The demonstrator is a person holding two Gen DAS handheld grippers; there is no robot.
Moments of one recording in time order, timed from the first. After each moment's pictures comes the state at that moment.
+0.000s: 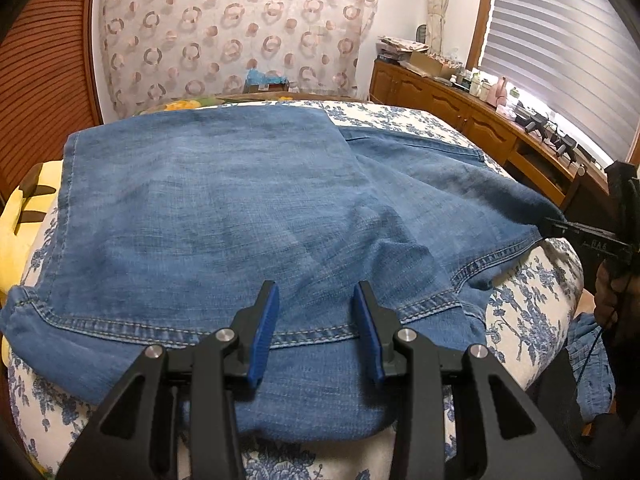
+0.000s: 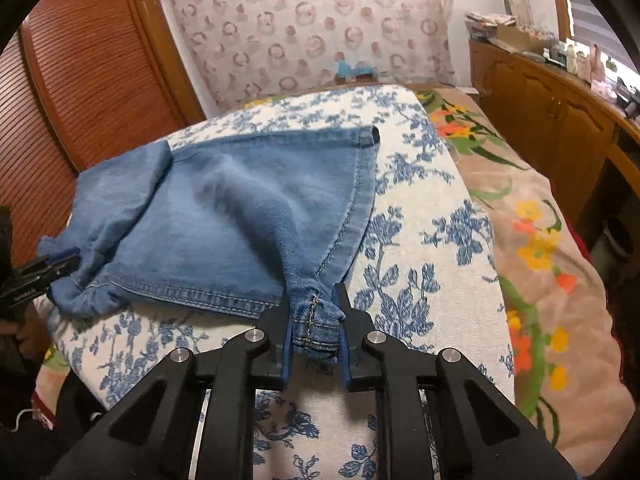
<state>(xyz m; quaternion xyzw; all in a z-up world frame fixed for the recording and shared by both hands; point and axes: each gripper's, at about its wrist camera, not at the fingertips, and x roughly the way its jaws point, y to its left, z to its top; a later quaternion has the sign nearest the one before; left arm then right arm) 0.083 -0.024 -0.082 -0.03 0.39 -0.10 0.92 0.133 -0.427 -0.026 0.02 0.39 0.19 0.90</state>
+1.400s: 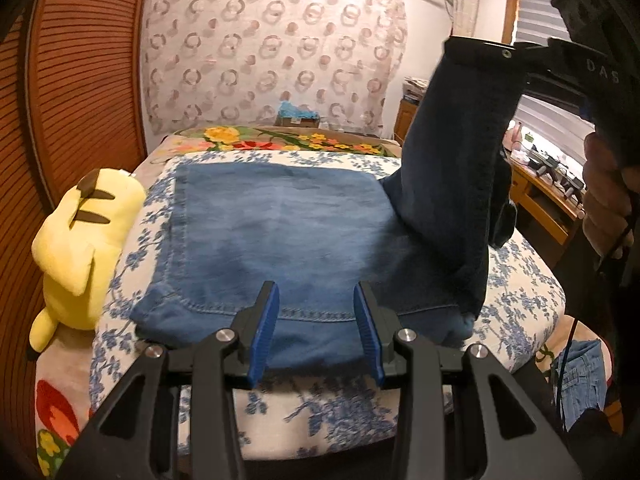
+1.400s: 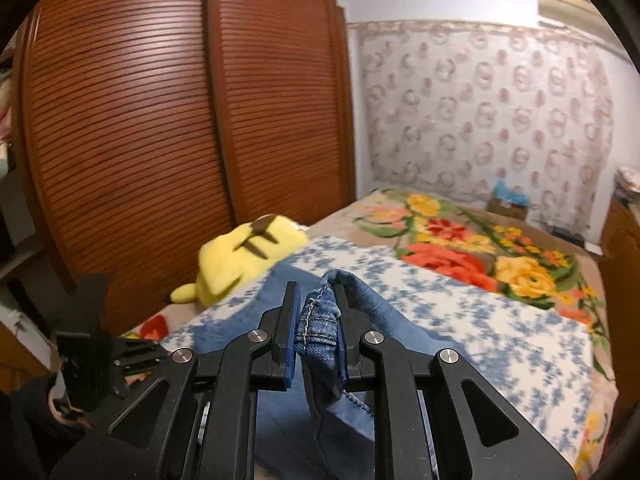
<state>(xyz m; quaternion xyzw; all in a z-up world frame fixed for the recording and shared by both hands) 0.018 0.041 -0.026 -0.06 0.33 -0.06 0.94 0.129 -0.145 0.140 -0.09 0.25 0.44 0.85</state>
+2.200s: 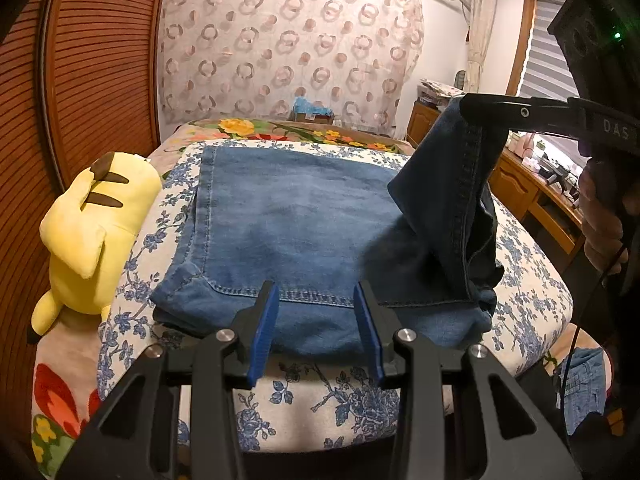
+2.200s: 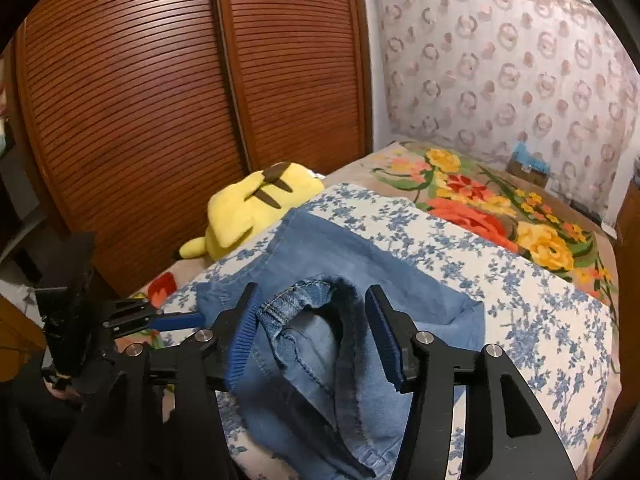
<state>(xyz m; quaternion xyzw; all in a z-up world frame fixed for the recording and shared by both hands) 0.015 0.057 -0.037 -0.08 0.34 -0.04 0.94 0.139 -0.136 0.101 -0.12 0.32 0.44 0.83</state>
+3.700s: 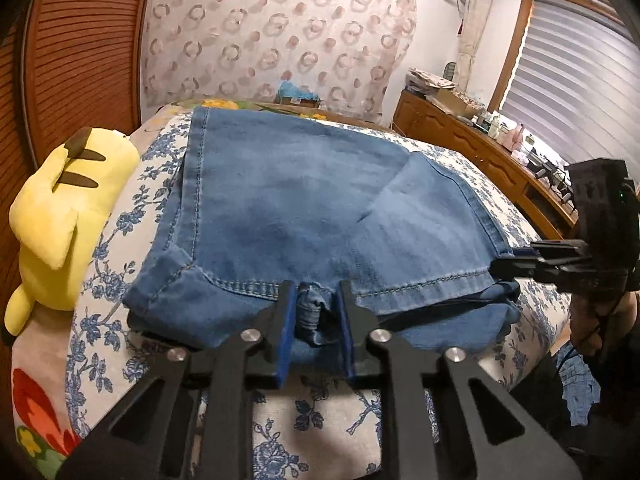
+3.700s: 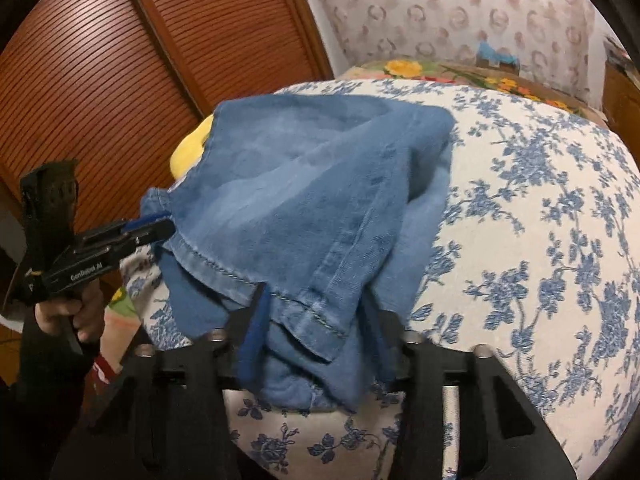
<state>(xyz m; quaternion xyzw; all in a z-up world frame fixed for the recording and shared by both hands) 0.044 0.081 -0.074 -0.10 0.36 -0.08 0.93 0.137 -0.201 -0.021 -0.05 0.44 0.39 0.81</state>
